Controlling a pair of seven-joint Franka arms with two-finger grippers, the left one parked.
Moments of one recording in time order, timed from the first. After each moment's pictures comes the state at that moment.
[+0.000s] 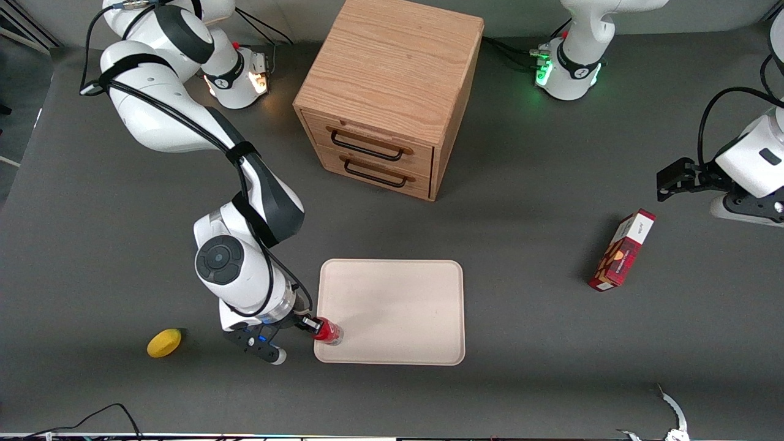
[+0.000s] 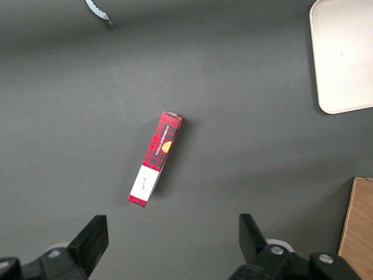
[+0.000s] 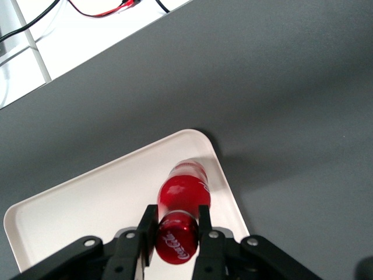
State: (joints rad) arm 0.15 0.95 0.44 -0.96 -0.38 2.04 0.98
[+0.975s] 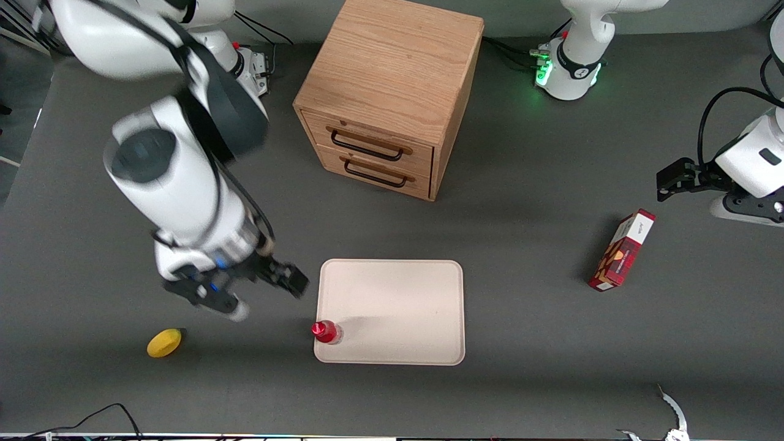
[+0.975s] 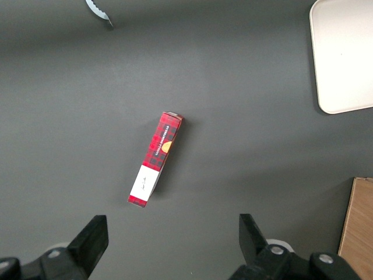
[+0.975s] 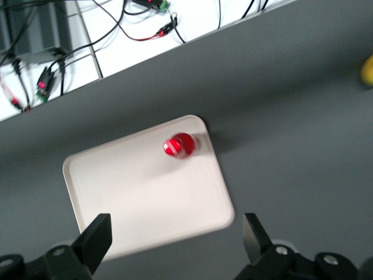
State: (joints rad) arm 0.08 0.60 0.61 -0.96 -0.41 1.67 0.89
